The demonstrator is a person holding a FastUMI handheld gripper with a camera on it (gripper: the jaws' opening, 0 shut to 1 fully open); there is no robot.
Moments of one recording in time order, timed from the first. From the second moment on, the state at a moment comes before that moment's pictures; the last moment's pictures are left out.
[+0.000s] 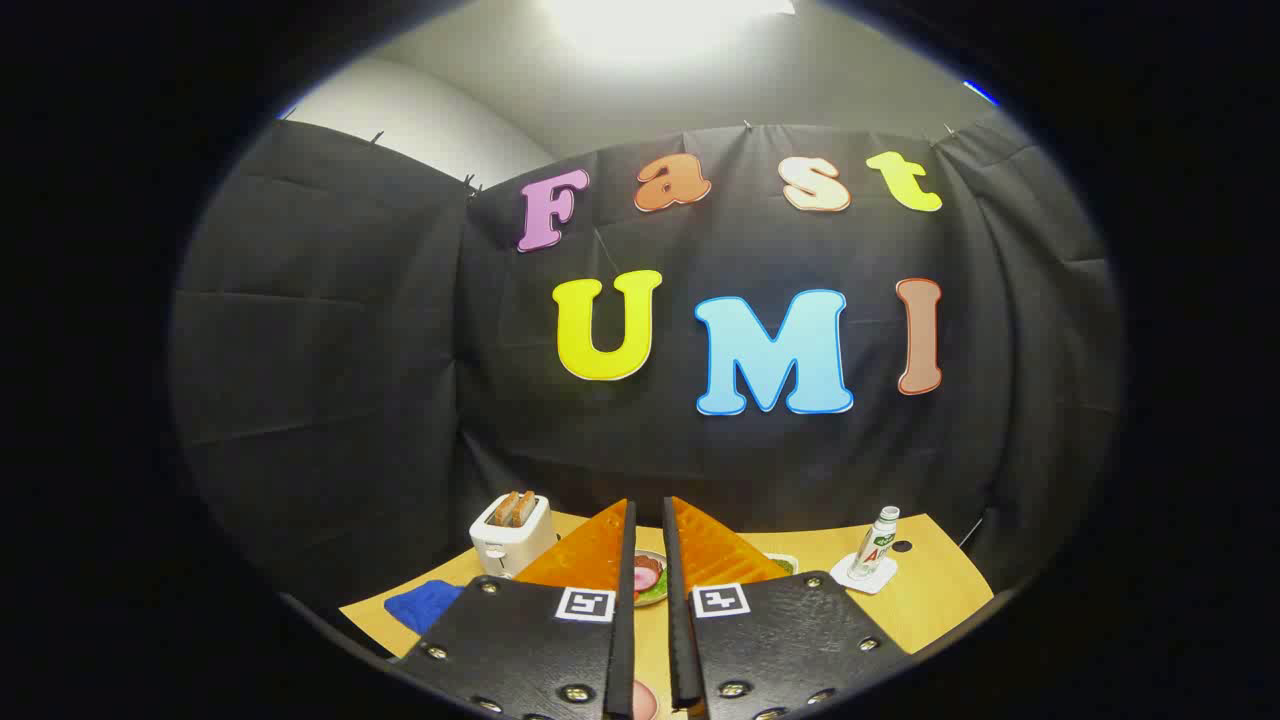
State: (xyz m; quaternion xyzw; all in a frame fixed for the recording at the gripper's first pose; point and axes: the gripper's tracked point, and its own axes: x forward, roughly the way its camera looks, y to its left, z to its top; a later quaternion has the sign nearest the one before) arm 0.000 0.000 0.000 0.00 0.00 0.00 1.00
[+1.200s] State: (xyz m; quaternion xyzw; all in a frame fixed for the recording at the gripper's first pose) arm 0.000 0.013 -0.126 0.06 0.18 0.01 0.98
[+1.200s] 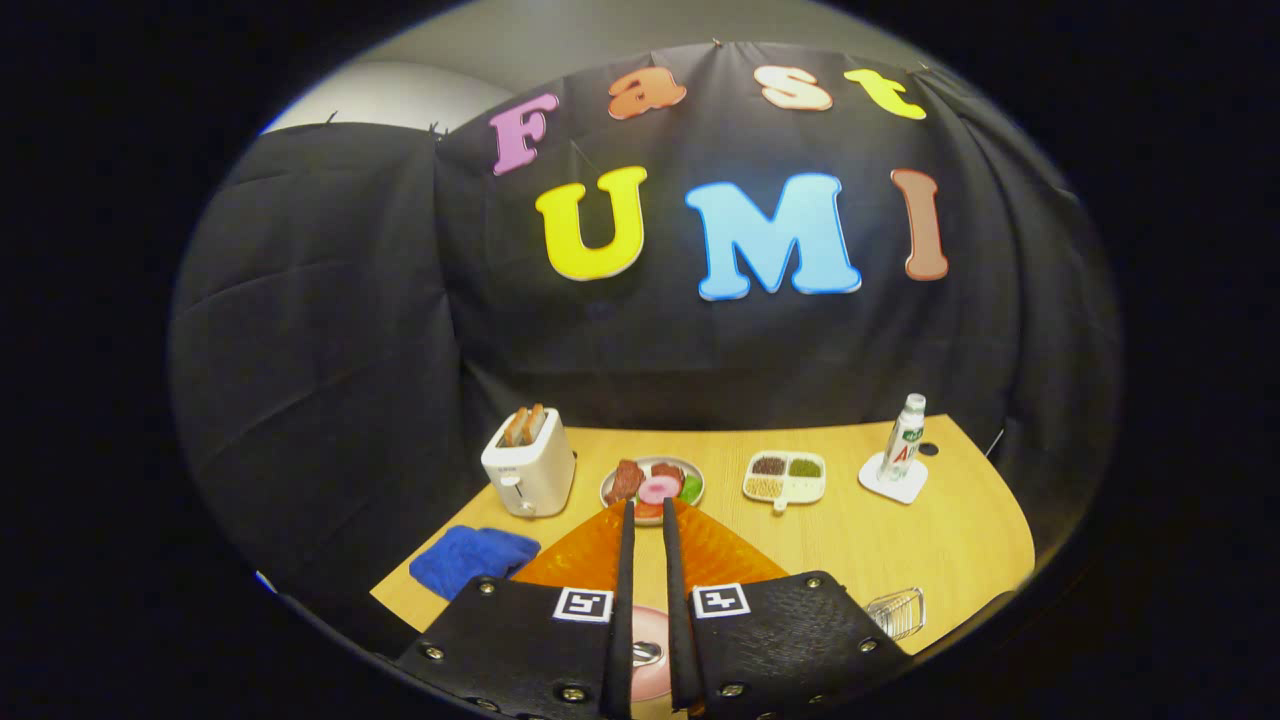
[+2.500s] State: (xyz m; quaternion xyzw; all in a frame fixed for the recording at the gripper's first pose) arm -0.061 0.075 -0.417 0.17 0.57 -0.02 0.81
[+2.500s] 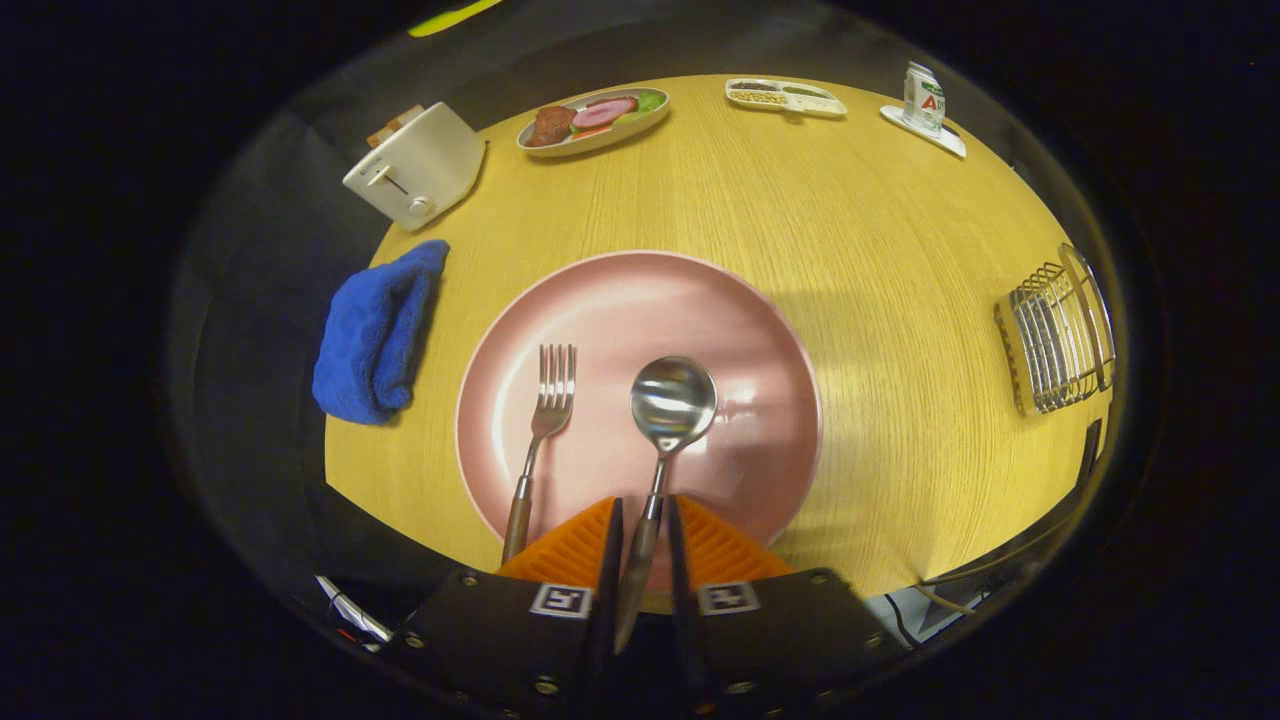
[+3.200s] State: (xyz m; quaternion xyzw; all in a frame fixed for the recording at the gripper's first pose) arm -0.043 0.066 -0.384 0.22 0.54 -0.02 0.81
